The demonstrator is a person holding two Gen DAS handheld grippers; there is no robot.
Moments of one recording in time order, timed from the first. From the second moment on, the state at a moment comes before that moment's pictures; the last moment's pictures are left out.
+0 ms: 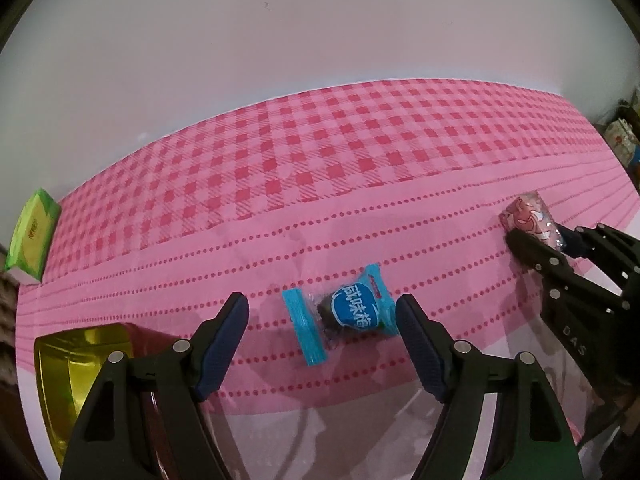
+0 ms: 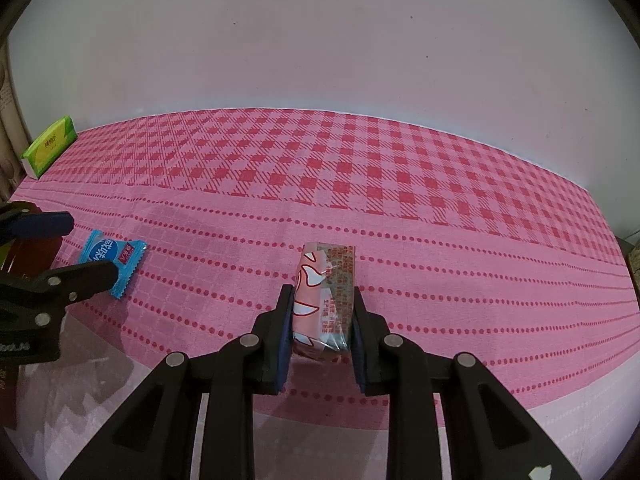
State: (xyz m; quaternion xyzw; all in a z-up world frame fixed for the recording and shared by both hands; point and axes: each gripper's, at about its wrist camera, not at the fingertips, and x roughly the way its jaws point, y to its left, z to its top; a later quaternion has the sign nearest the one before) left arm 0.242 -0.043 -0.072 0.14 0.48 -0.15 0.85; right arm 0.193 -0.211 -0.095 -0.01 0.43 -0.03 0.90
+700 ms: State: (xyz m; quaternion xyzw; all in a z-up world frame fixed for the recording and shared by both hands) left arm 0.246 -0.061 -0.085 0.17 0.48 -0.17 0.84; right arm 0.194 -0.211 -0.095 -0.01 0.43 -0.03 0.90
